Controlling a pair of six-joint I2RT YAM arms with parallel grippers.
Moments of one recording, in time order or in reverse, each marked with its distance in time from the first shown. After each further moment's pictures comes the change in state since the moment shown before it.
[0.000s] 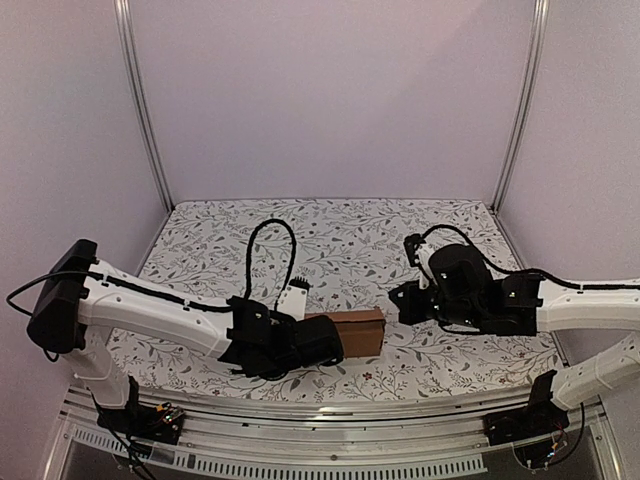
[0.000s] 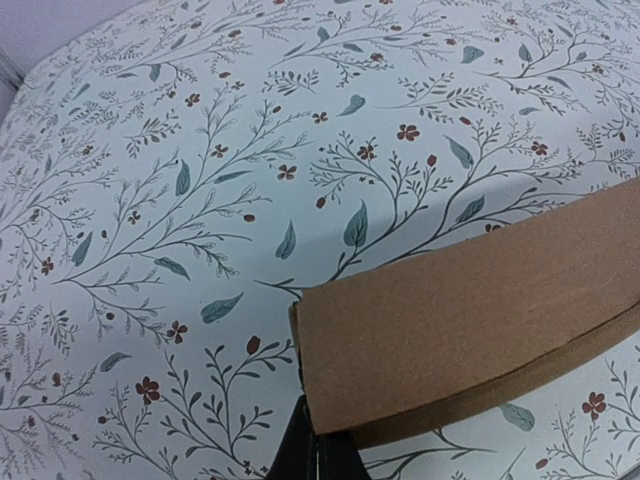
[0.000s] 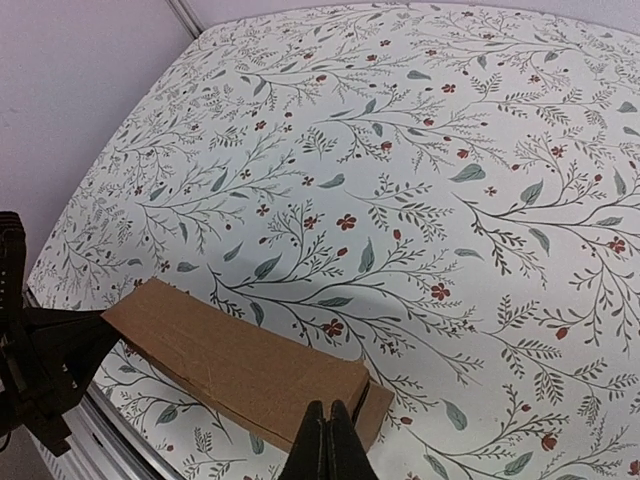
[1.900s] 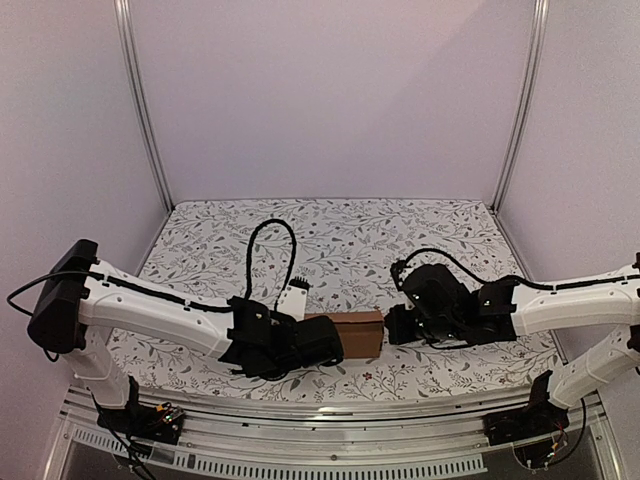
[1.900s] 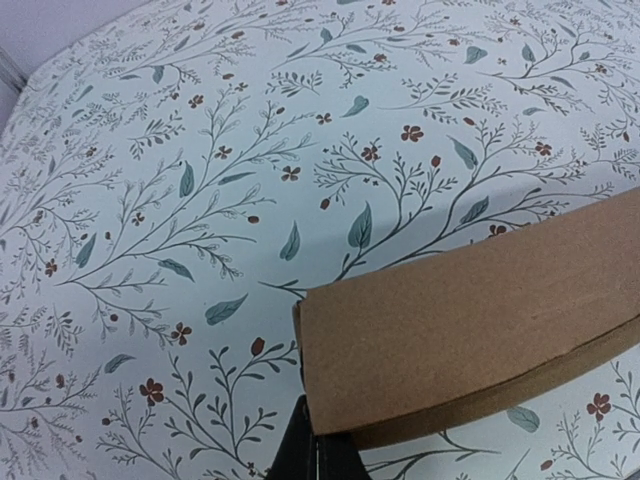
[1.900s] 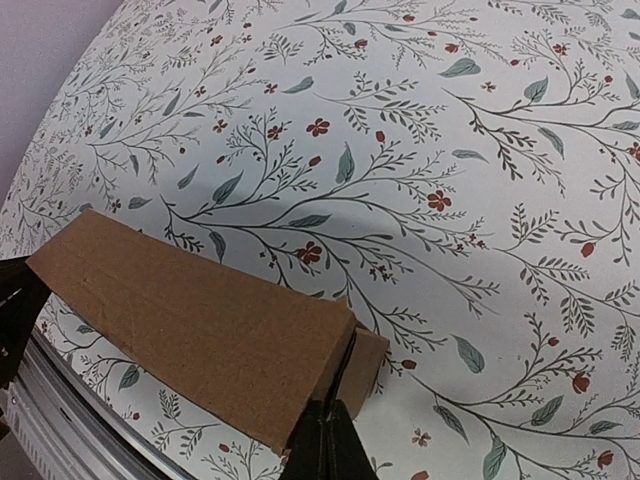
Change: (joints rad) left arm 0.000 0.002 0.000 -0.001 -0.008 0.004; right arm 0.060 0.104 0.019 -0.100 0.008 0.114
